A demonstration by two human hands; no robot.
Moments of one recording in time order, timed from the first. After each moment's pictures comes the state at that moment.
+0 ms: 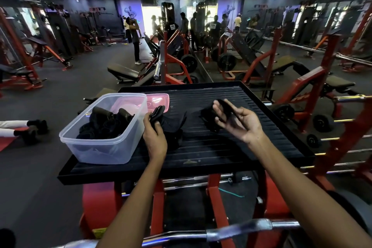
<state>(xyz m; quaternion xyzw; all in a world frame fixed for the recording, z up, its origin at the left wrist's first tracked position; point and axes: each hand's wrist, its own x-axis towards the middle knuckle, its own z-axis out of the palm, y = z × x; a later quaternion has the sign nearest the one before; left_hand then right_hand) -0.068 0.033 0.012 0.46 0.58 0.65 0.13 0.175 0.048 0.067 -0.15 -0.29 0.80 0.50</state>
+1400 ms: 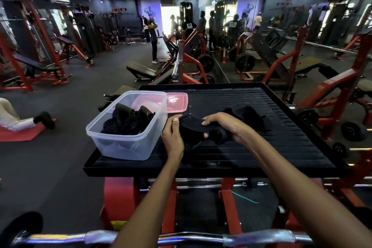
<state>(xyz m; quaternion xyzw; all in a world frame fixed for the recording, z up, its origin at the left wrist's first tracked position) -0.074 0.034 0.008 0.42 0.51 0.71 0.23 0.075 0.034 0.095 -0.45 -0.54 0.65 0.29</state>
